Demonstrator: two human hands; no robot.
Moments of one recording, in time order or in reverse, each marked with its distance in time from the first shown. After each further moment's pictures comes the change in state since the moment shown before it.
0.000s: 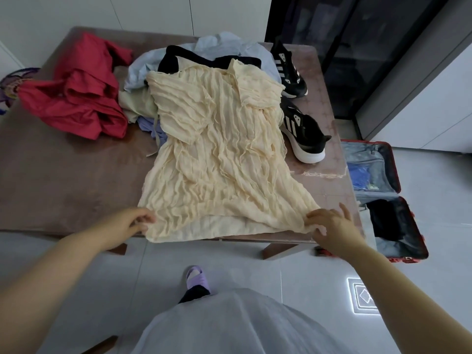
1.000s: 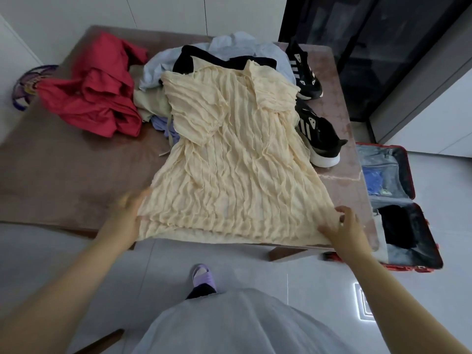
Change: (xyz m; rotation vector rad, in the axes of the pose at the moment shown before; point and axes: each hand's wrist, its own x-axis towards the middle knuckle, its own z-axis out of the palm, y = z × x) left_hand -0.001 -0.017 0.021 0.059 0.475 -0.086; right_hand 0.007 -0.024 0.000 0.459 0.018 0.634
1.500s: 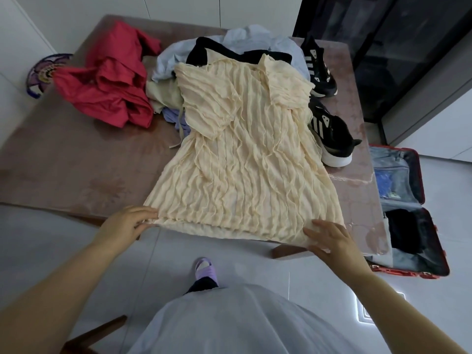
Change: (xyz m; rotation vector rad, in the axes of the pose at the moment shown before) left_hand -0.022 -0.031 0.001 0.040 0.000 0.274; right_hand -0.011 0.033 0.026 -0.349 -0.085 -0.730
